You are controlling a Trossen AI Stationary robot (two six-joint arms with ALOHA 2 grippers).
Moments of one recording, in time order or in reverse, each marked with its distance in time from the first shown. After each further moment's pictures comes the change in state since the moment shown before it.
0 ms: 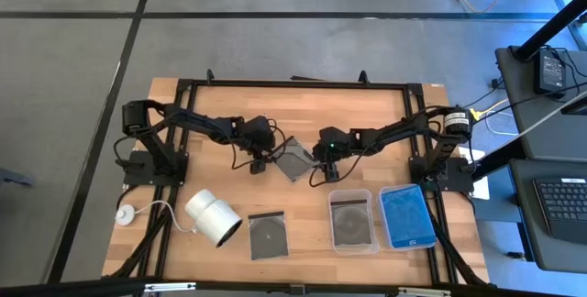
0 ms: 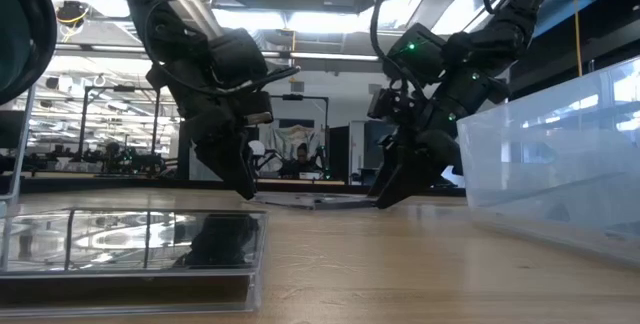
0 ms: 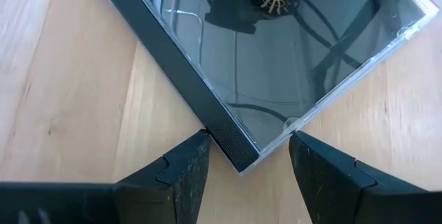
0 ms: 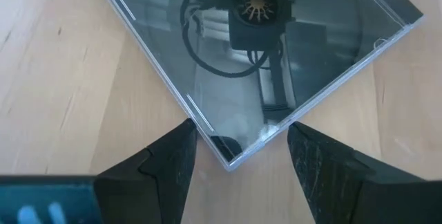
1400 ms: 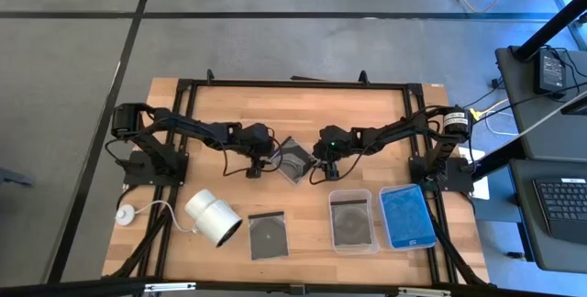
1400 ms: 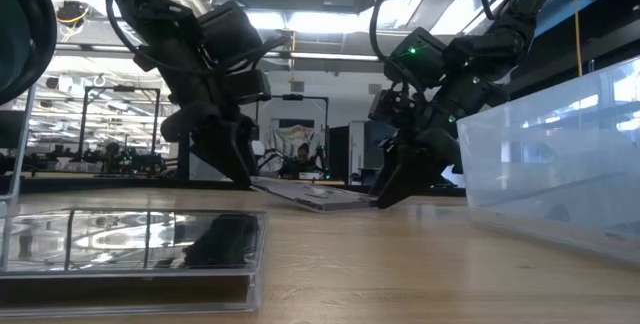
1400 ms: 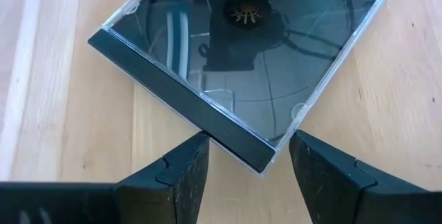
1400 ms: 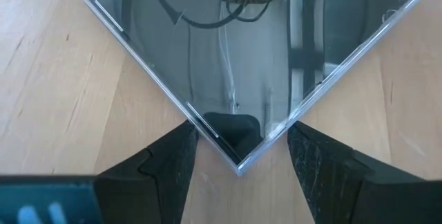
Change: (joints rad) left arm -0.103 -0.117 -0.006 0.005 -0.142 0.173; right arm -0.001 0.004 -0.004 0.060 -0.072 0.031
